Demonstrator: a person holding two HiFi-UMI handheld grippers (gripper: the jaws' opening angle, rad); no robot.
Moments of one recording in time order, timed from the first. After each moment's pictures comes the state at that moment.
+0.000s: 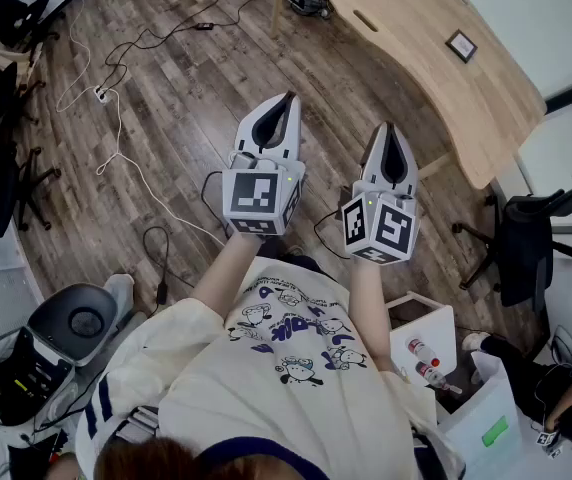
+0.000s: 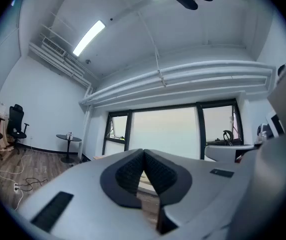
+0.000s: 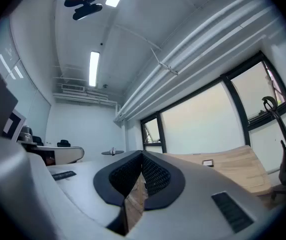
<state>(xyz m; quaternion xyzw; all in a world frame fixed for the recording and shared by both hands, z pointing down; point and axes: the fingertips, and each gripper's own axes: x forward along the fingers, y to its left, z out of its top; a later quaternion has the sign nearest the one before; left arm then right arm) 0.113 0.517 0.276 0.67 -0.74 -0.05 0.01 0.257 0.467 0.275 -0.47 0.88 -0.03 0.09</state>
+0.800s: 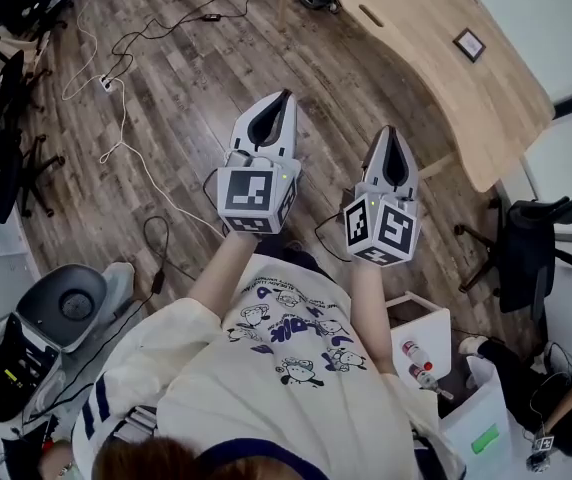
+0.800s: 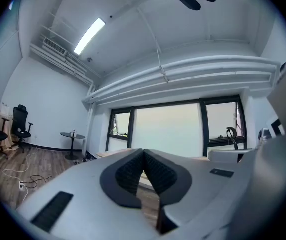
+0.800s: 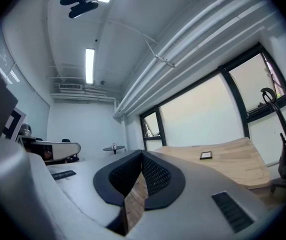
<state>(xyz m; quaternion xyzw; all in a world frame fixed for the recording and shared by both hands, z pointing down) 0.115 0.515 0.285 0.65 -0.76 -0.04 0.02 0.271 0.457 0.297 -0.46 0.88 -0.06 0.07</state>
